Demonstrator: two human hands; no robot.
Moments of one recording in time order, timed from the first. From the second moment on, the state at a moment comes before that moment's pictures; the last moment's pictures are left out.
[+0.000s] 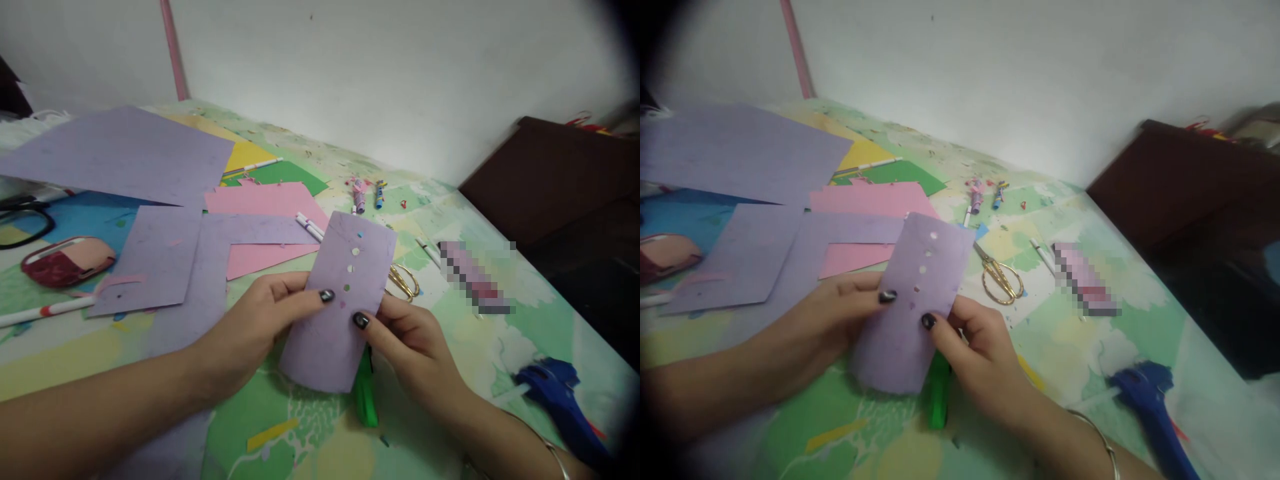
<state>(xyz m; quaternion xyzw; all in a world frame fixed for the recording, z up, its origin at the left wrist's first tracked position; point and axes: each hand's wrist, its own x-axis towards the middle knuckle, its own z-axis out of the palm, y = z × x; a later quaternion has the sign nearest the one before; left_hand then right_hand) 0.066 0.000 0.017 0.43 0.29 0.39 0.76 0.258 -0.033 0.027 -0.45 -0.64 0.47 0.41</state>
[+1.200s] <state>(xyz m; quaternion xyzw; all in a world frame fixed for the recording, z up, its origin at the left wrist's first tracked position) 0.066 0.004 0.009 0.49 0.33 0.35 0.73 0.258 -0.030 0.028 -0.44 -0.58 0.55 0.40</state>
